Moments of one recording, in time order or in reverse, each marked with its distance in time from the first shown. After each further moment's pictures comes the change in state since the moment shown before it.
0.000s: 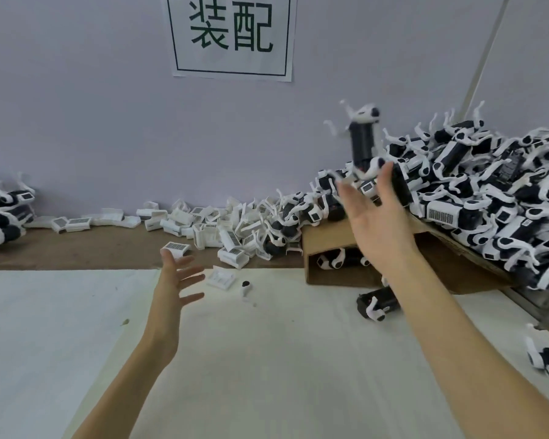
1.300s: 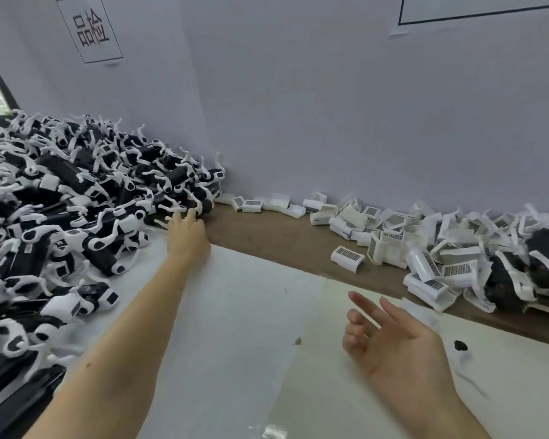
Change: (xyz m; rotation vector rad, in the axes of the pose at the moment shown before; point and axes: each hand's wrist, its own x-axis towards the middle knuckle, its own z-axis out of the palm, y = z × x) left_hand 0.228 0.030 -0.310 1.901 0.447 -0.006; right_hand -0.021 0.277 0.103 0.342 -0.227 0.863
